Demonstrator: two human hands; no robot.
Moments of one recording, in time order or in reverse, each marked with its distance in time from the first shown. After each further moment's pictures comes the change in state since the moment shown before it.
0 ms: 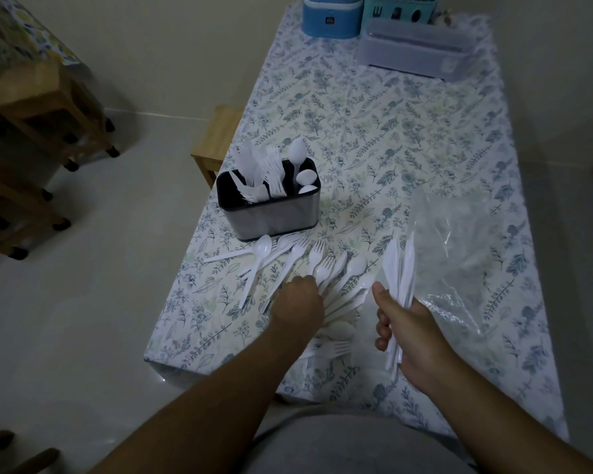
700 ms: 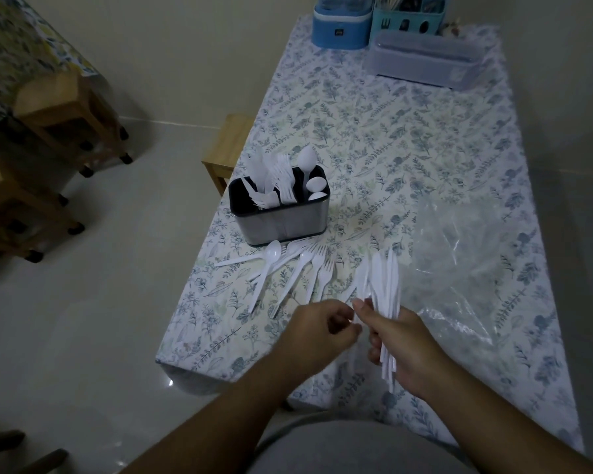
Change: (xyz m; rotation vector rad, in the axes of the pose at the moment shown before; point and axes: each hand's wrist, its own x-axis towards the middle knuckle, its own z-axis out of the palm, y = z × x) left_hand -0.061 0.018 -0.048 -0.700 -0.146 0.144; right_hand 0.000 0.009 0.013 -0.073 -0.118 0.032
